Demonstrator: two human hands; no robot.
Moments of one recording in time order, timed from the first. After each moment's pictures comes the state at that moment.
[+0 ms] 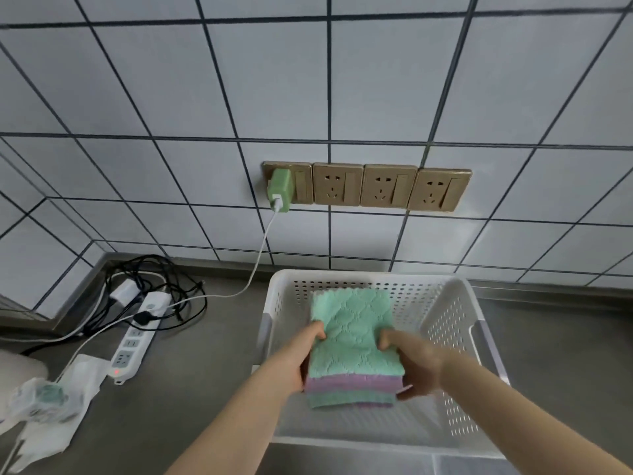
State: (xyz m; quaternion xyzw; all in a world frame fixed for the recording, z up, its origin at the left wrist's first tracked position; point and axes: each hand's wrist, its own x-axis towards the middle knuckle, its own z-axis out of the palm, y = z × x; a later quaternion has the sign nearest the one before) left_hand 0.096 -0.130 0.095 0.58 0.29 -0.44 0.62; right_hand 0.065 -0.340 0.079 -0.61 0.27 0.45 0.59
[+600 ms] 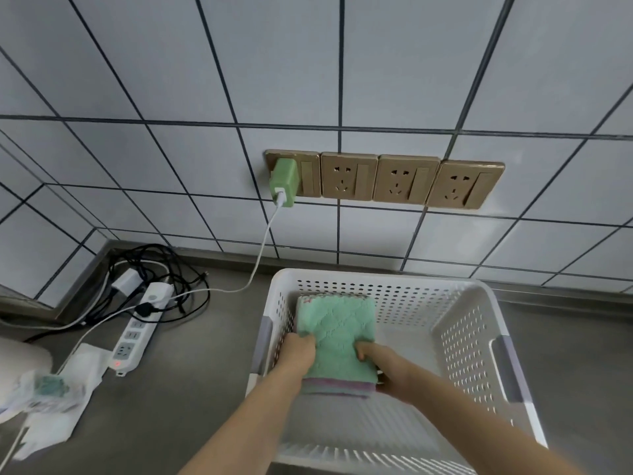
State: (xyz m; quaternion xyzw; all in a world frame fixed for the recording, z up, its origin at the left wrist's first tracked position) left_hand 0.114 -0.141 0.063 0.80 0.29 -0.25 0.46; right_hand 0.089 -0.294 0.029 -0.60 0.32 0.37 0.63
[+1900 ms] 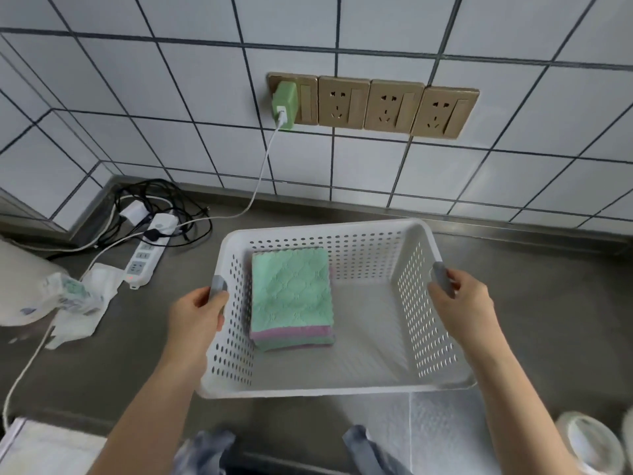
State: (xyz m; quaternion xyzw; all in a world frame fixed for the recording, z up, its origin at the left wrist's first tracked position) left_hand -0.017 -0.022 0.112 0.79 0.28 -0.05 0.54; right_hand -0.042 -0.346 0.129 -0.86 0.30 0.00 0.41
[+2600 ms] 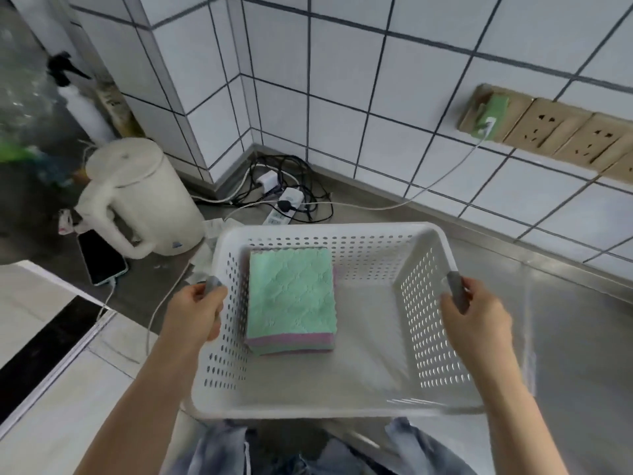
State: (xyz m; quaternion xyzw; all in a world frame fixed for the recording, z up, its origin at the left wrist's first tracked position) left_hand -0.086 0.218 0.117 0.70 0.37 0.00 0.61; right_hand -0.047 -0.105 0.148 -0.93 0.16 -0.01 0.33
